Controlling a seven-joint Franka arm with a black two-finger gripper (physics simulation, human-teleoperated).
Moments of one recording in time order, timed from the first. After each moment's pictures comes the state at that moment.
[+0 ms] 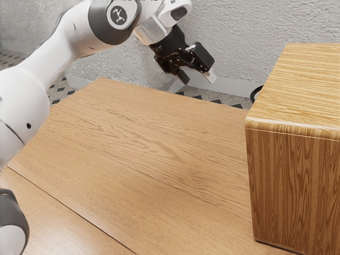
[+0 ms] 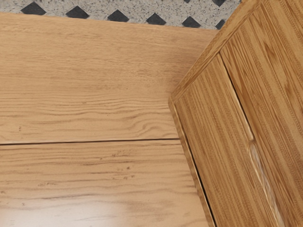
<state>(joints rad) -0.09 0.43 0.15 -0.91 -0.36 1.68 0.07</state>
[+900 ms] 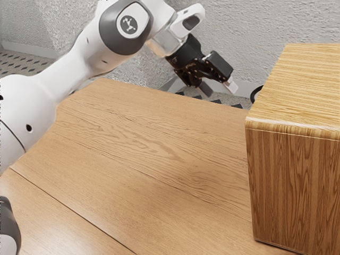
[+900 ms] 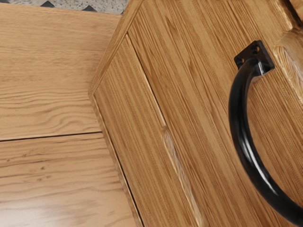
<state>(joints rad) -0.18 0.38 0.21 -1.06 -0.56 1.75 0.16</state>
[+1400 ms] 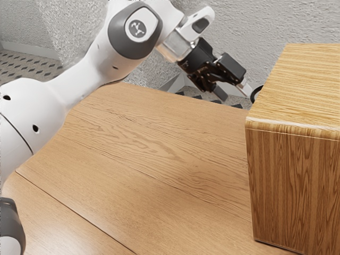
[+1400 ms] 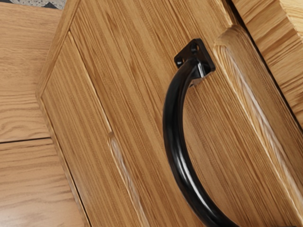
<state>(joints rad) -0.18 0.40 0.18 -1.06 -0.63 1.77 0.18</state>
